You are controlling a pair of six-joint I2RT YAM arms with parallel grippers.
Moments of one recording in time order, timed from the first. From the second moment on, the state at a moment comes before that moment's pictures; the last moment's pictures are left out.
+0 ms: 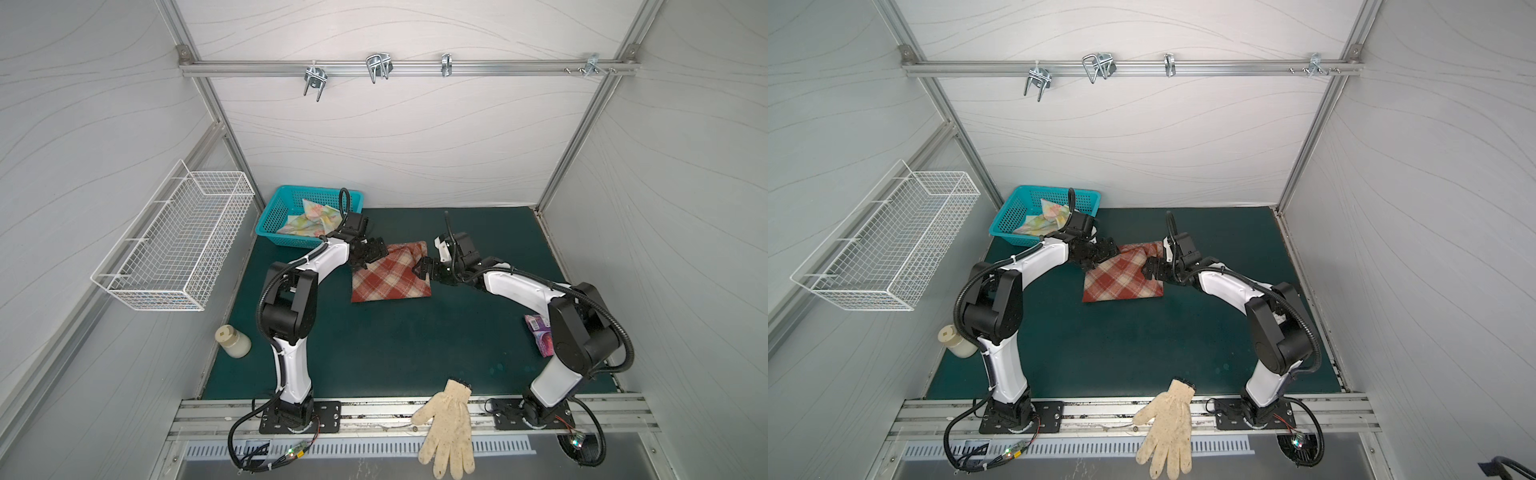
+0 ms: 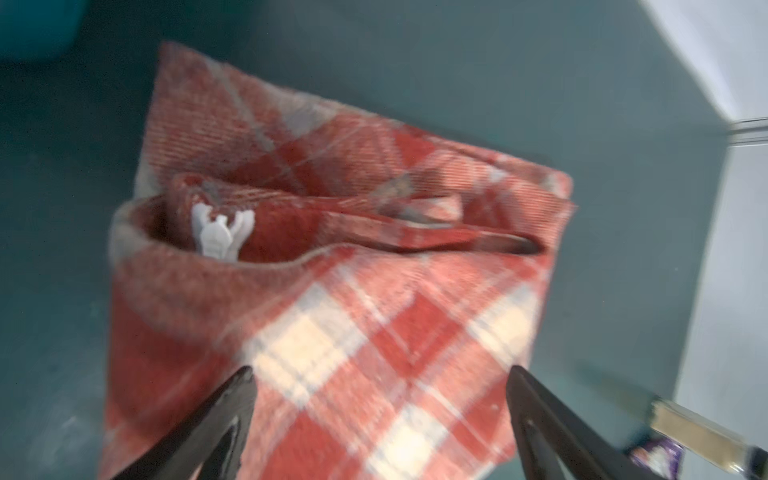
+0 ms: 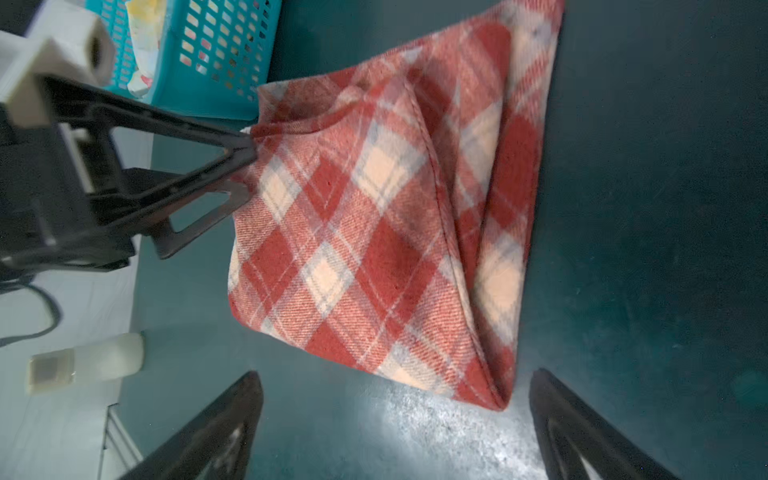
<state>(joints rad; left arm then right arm) -0.28 1.90 1.42 -0.51 0.24 -0.62 0.57 1.69 1.14 -0.26 -0.25 0.53</state>
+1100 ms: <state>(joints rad) -0.26 1.46 1.07 -0.49 0.28 -0.66 0.54 2.12 1.49 -0.41 -0.26 0.37</state>
